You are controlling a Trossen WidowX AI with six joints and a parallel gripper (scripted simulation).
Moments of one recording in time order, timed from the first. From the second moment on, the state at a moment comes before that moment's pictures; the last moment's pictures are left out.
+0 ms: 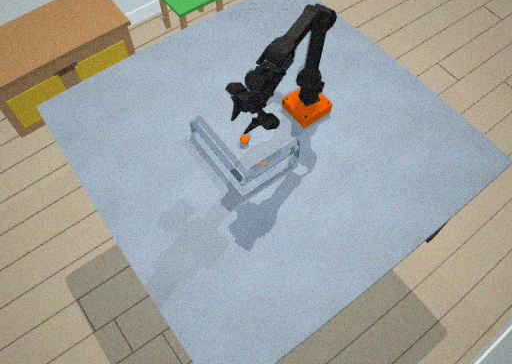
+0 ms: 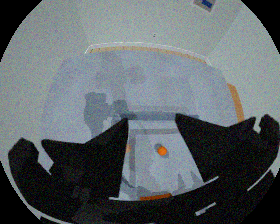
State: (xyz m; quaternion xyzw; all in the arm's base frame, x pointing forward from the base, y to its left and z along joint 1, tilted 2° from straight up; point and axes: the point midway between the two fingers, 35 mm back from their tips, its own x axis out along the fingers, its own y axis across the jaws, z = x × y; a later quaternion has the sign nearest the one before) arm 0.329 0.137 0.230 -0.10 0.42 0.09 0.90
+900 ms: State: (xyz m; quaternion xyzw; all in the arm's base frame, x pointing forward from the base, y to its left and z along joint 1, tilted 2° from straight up) arm 0.293 0.041 0.048 -0.07 0.70 0.05 0.71
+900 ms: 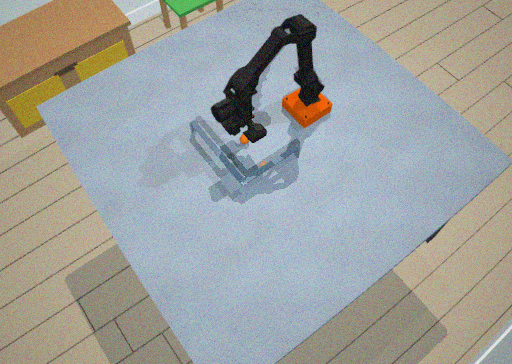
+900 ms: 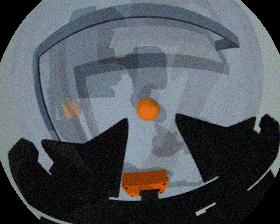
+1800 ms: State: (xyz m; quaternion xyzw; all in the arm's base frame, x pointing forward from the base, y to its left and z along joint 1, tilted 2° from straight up) arm 0.294 0.040 0.011 -0.07 0.70 0.05 0.71
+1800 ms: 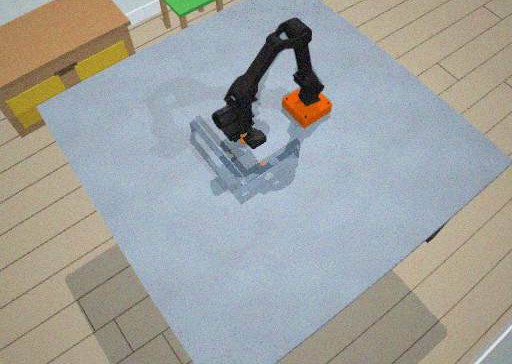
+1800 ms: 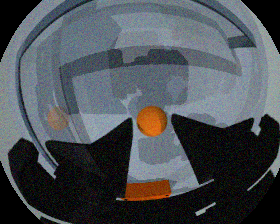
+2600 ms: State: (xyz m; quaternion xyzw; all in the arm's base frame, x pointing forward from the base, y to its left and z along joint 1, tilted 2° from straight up) arm 0.299 0.043 0.071 -0.07 0.70 0.05 0.71
